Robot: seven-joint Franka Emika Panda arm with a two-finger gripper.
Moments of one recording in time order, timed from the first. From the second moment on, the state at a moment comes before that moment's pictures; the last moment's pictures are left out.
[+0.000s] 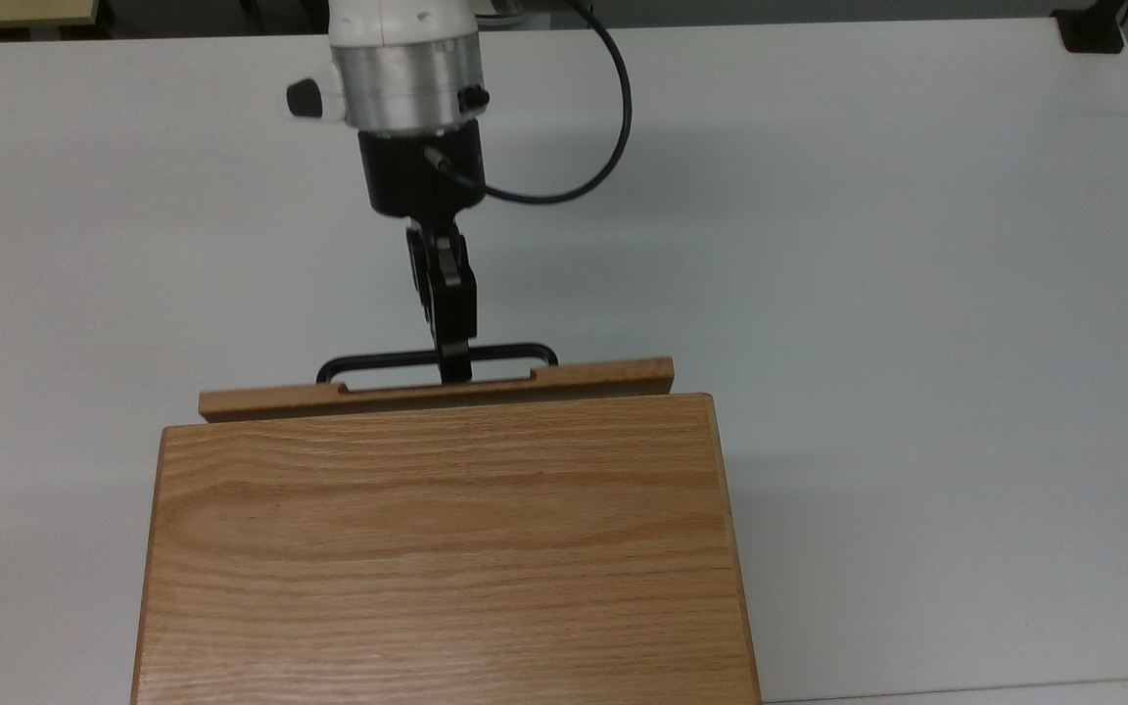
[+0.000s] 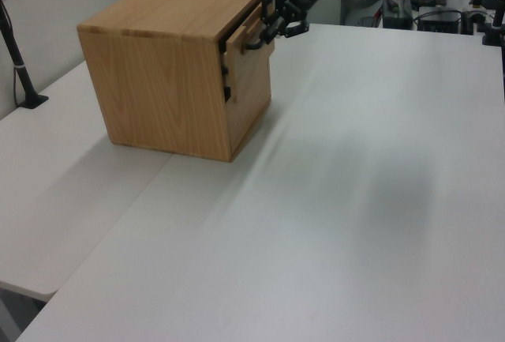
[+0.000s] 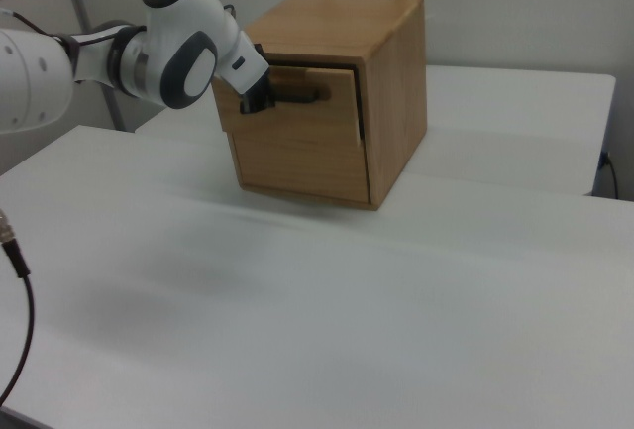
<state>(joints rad) 0.04 0.29 0.00 -1.64 0.14 2.62 1.18</state>
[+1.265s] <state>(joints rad) 0.01 -0.15 -0.07 -1.97 0.34 1.99 0.58</state>
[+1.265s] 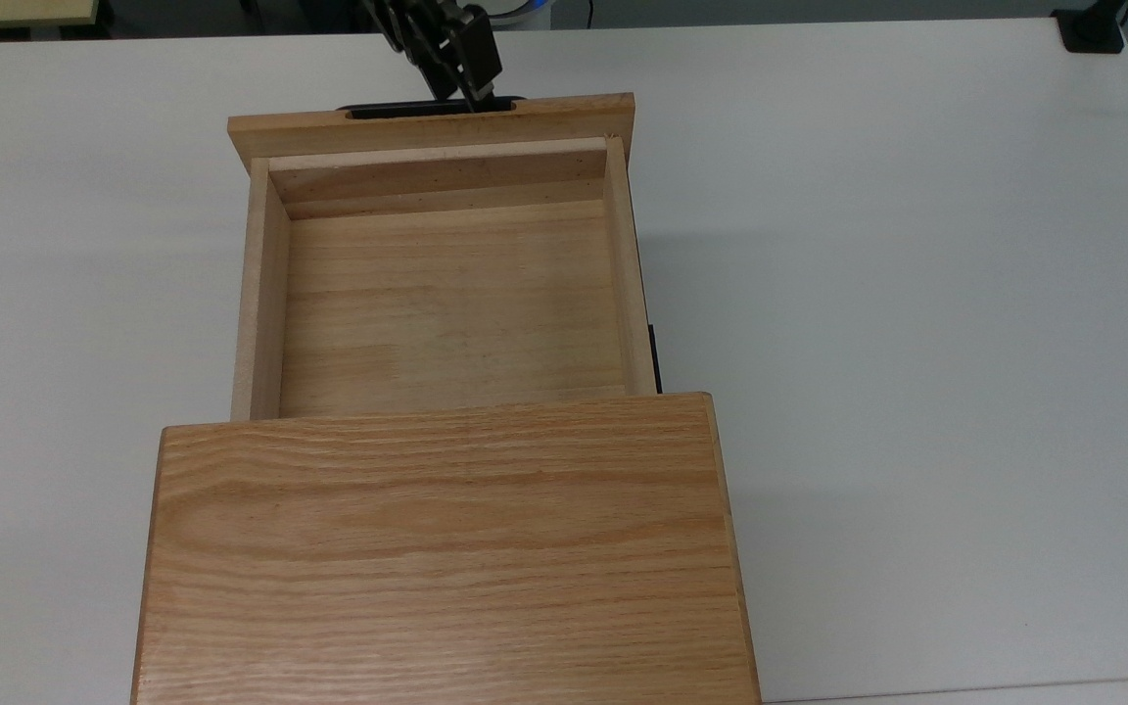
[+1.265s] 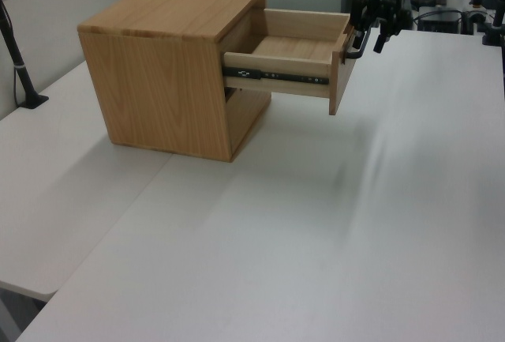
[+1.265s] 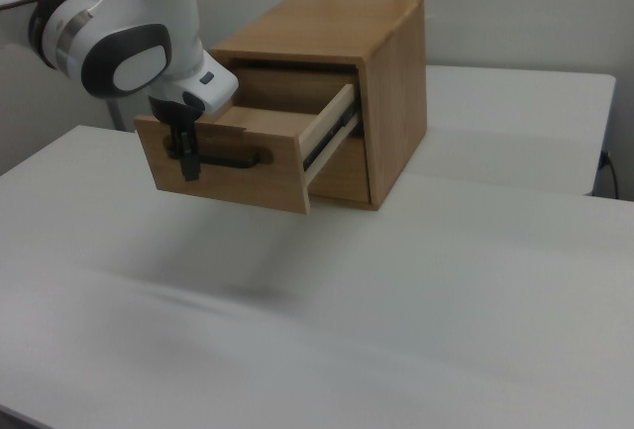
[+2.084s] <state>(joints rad) 0.02 -0.15 0.05 -1.70 -0.04 1.56 0.02</state>
